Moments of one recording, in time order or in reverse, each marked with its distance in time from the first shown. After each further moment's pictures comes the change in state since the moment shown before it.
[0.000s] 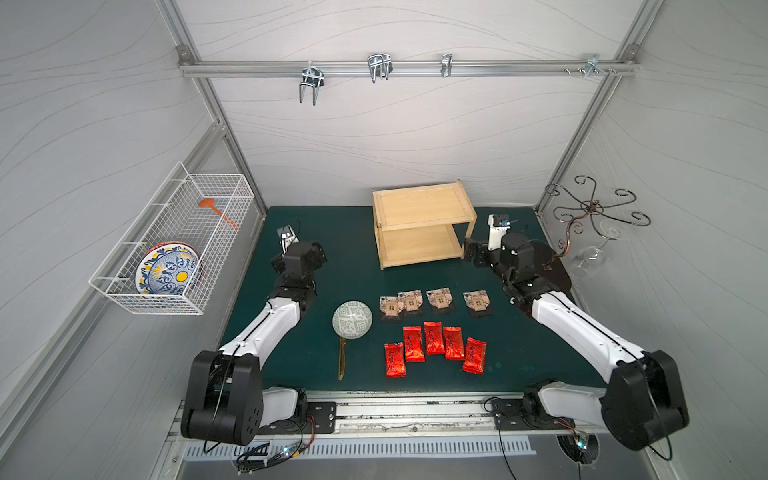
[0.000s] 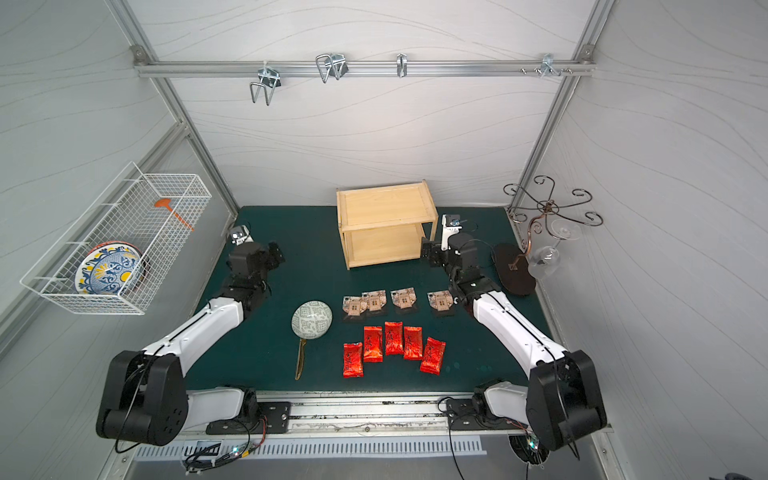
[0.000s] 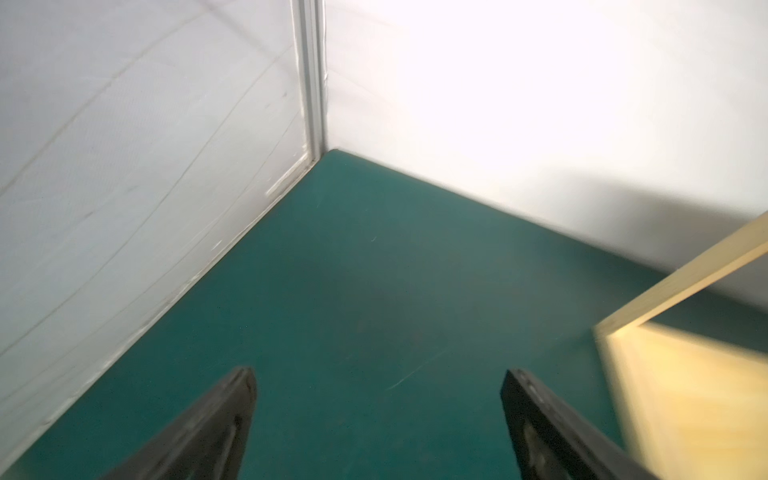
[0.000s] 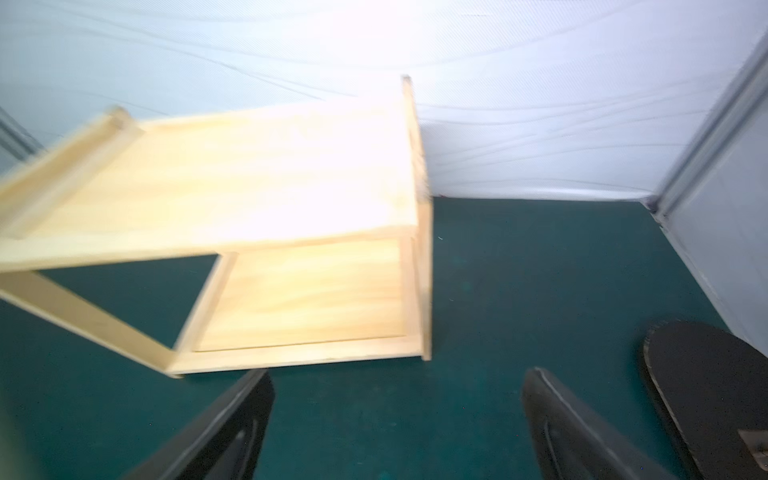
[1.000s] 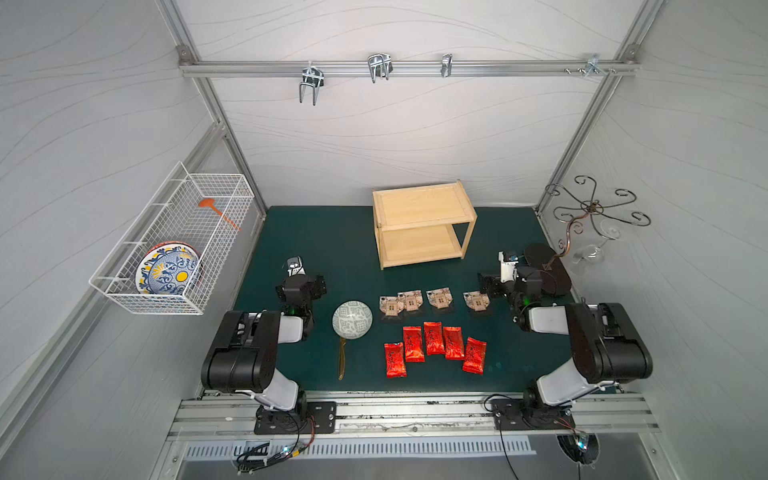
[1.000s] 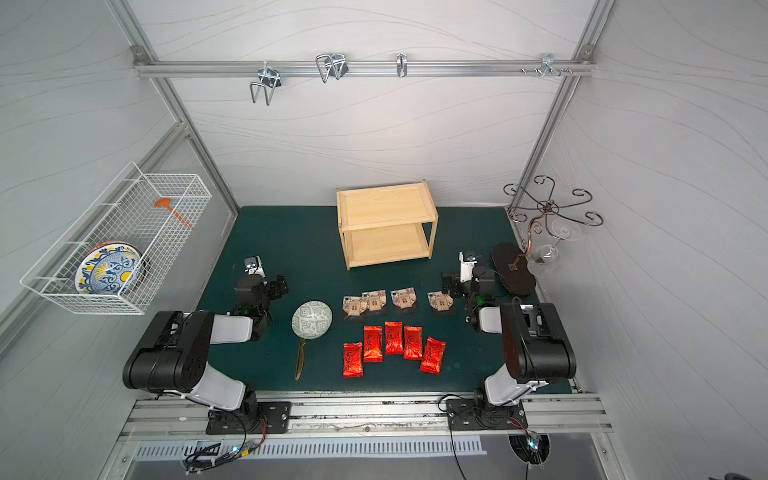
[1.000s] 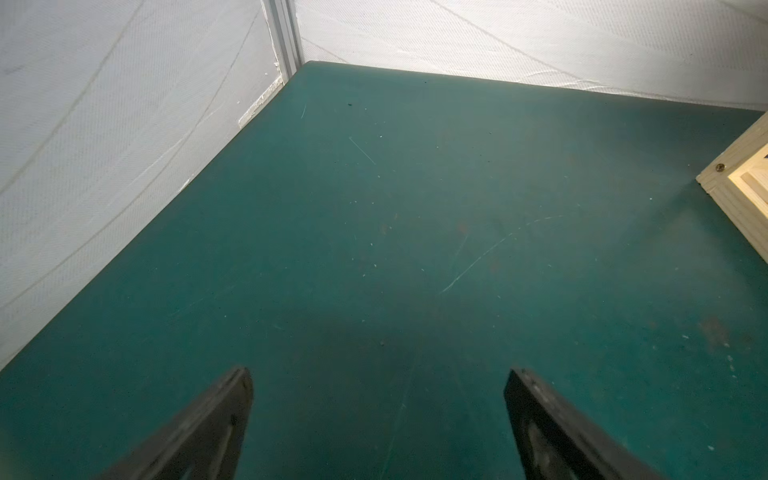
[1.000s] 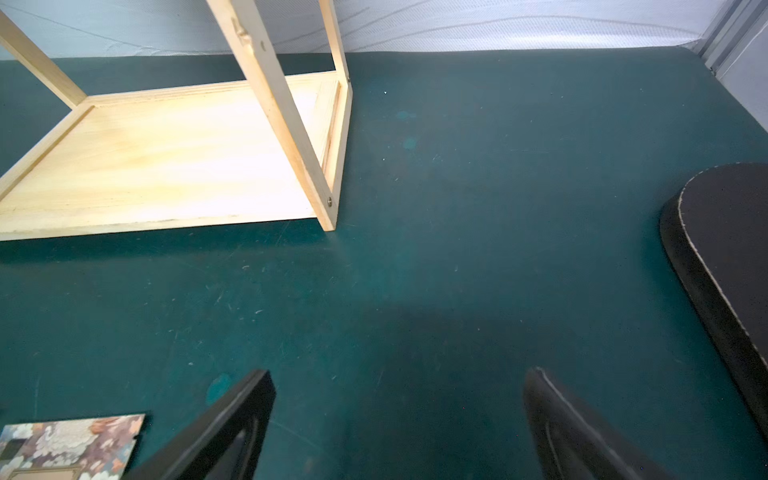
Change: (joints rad) left arm 0.113 0.266 -0.451 0.668 0.140 0.252; right arm -0.330 0.323 -0.445 0.624 -0.324 -0.174
